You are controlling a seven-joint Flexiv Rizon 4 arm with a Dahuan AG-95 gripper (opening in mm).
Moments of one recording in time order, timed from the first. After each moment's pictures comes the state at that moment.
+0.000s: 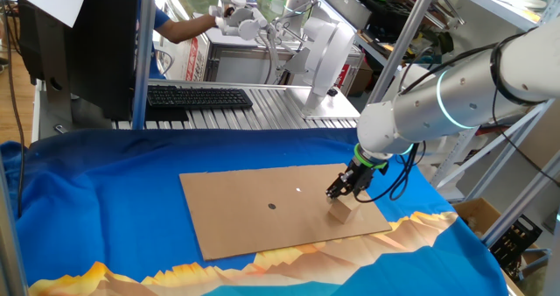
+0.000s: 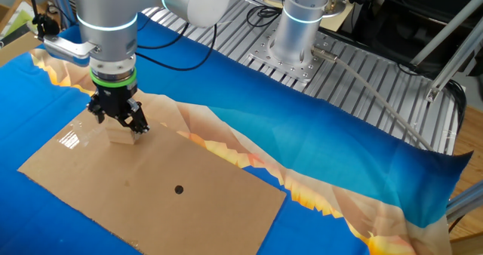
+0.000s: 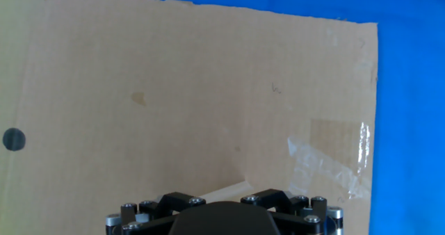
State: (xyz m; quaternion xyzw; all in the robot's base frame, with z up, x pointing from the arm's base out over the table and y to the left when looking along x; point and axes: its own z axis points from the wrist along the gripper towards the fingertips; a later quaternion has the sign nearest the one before) arm 0.606 -0.216 0.035 -0.07 1.00 -0.02 0.06
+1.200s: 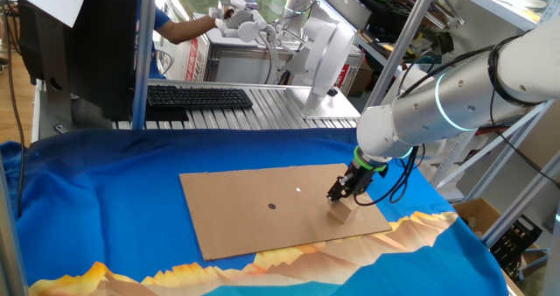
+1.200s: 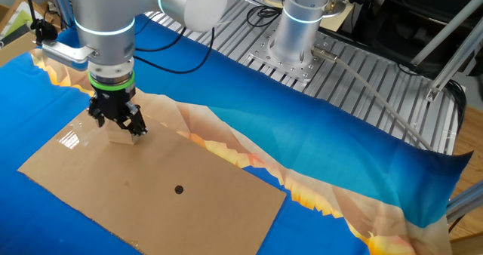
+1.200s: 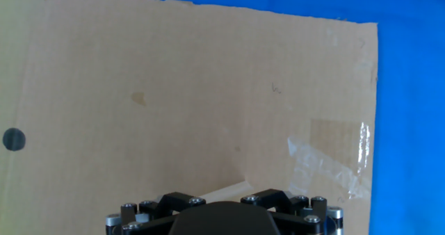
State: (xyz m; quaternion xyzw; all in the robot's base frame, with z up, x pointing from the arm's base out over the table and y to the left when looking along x) arm 0.603 -0.216 0.030 -0.07 1.00 -0.02 0.06
